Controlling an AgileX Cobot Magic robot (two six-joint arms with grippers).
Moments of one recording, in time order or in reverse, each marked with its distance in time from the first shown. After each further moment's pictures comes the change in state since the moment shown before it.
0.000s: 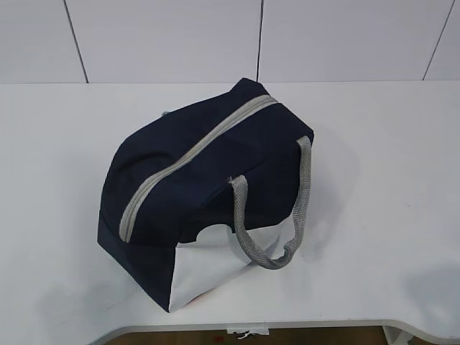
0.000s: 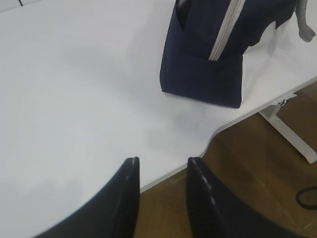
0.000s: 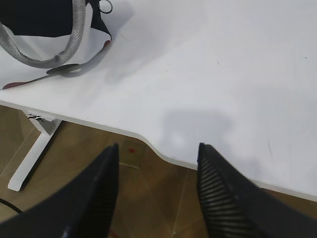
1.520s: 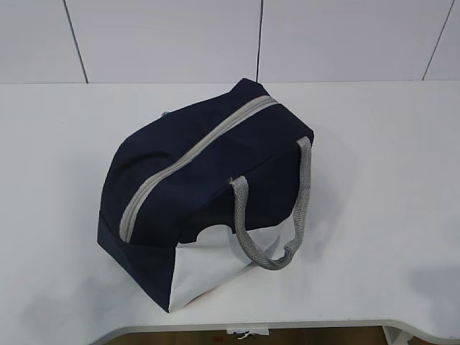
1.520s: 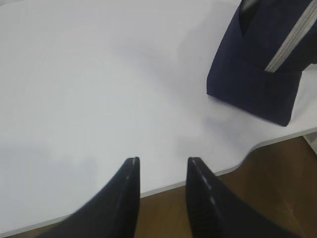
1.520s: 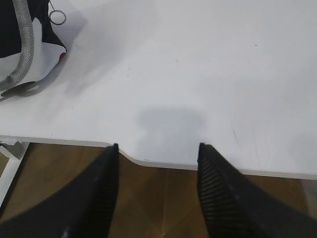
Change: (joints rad) left arm 0.250 0.000 0.000 -0.024 0.000 0.000; right arm -0.190 0.000 0.000 0.002 -0.008 0.000
